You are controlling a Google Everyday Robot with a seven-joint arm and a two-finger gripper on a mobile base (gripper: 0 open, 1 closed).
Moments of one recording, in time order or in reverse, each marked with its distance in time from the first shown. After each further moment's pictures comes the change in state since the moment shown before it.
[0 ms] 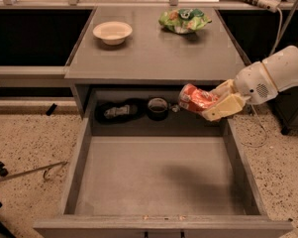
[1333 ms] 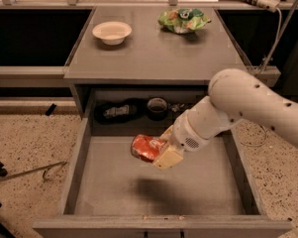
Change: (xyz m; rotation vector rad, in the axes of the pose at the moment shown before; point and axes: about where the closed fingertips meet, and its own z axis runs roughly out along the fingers) arm 0.017 0.083 0.157 0.001 0.221 -0.097
